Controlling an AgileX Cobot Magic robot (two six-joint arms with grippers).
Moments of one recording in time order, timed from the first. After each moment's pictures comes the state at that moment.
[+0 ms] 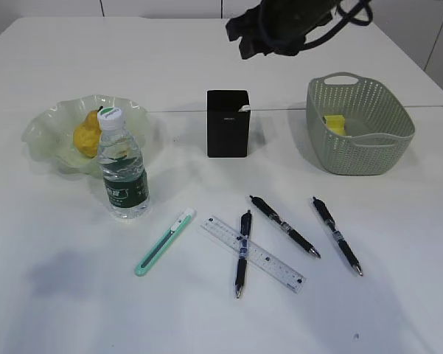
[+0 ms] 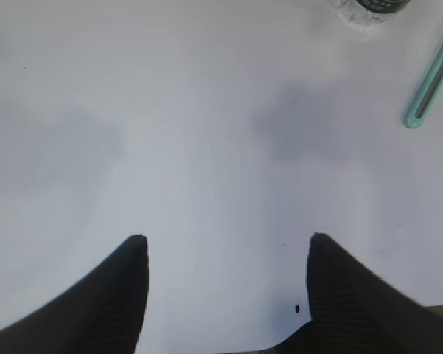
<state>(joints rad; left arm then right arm) -0.14 0.96 -0.86 0.02 1.08 -0.19 0.32 2.05 -1.96 0.09 0.80 -0.12</state>
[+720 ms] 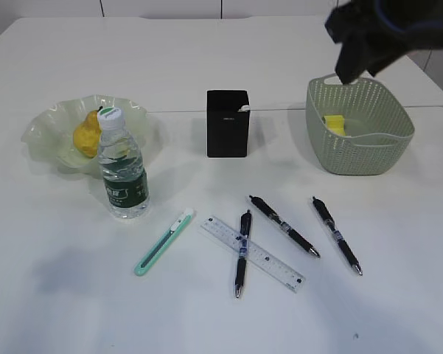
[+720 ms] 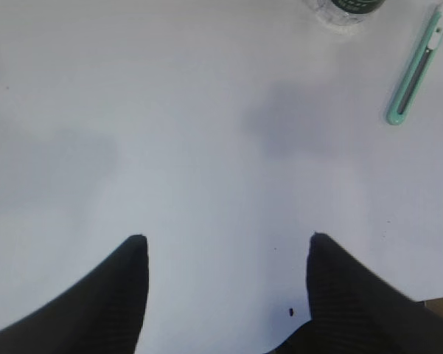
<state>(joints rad) -0.14 0.96 -0.86 -0.01 1.07 -0.13 0.32 1.60 -1.61 -0.02 1.20 -0.07</state>
